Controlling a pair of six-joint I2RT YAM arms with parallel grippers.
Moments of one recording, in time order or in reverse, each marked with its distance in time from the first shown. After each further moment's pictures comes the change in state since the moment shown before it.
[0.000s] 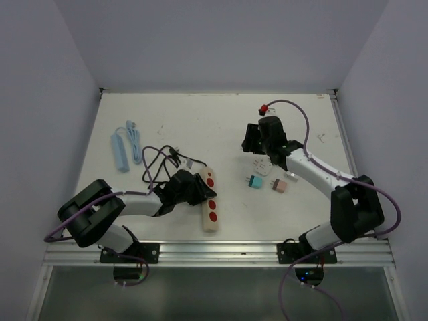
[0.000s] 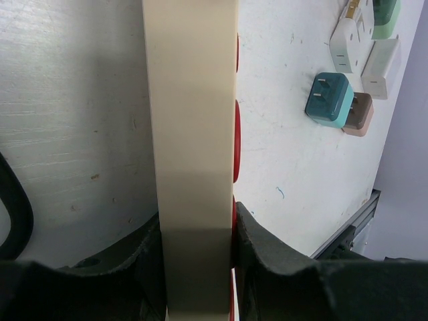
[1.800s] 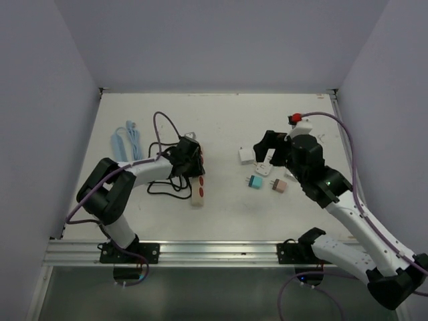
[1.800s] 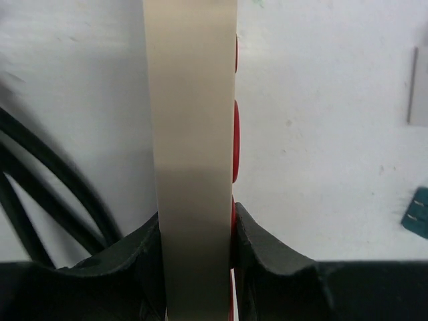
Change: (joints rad) left arm 0.177 0.205 0.464 -0.497 -0.085 0.406; right arm 0.105 -0.527 -0.039 -0.231 0.146 -0.009
